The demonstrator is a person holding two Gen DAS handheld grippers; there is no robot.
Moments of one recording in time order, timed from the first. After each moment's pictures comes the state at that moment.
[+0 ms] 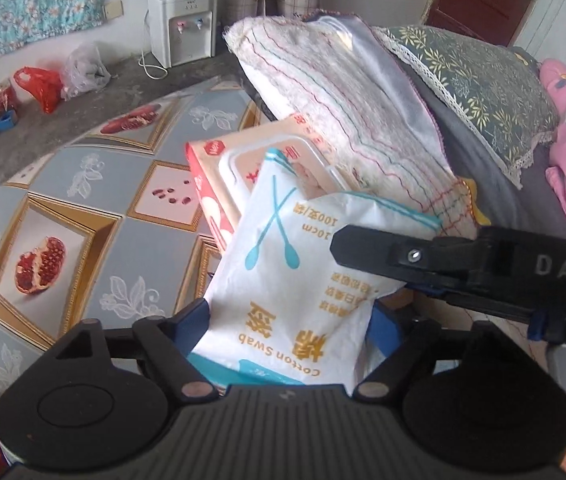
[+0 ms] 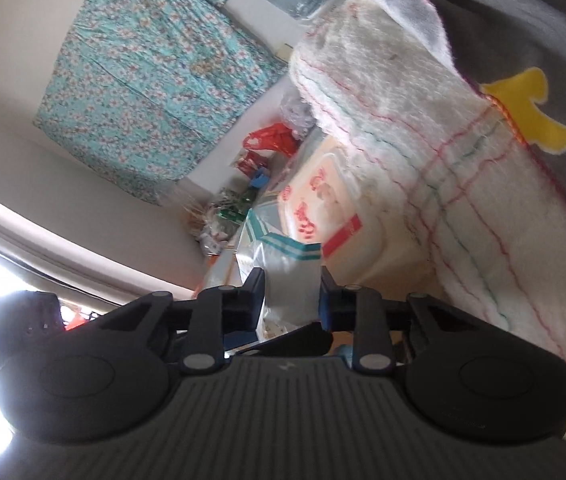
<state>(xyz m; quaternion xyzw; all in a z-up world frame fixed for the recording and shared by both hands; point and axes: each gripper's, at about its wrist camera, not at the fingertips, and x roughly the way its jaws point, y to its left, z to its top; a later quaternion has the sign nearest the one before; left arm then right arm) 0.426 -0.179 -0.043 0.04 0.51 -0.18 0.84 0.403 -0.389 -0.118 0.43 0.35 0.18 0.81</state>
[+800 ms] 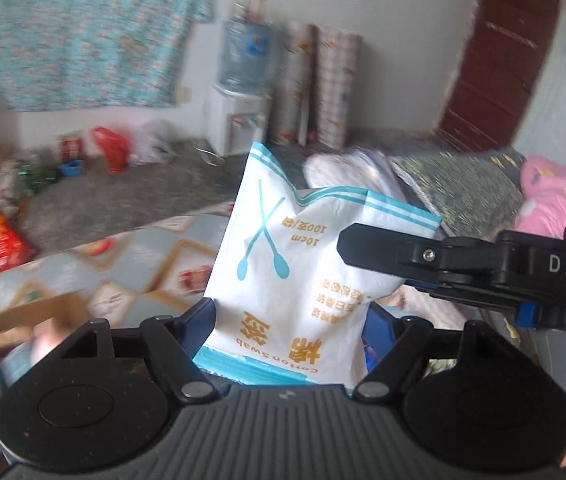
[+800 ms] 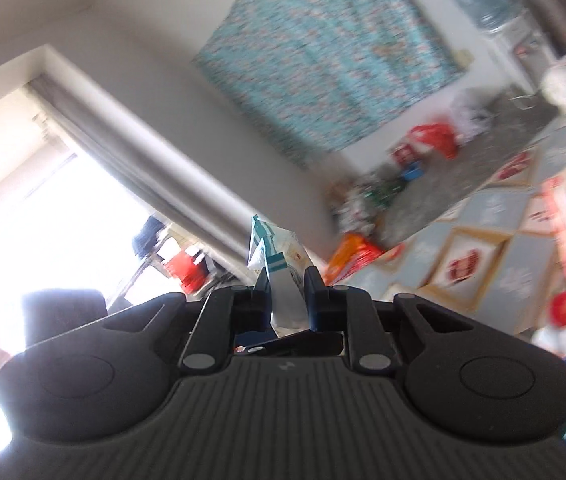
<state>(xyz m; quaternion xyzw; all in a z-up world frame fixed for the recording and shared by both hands) 0.257 -0.014 0.120 -0.02 0.38 -0.13 0.92 0.285 -0.256 0.057 0.36 0.28 0.41 0.79</state>
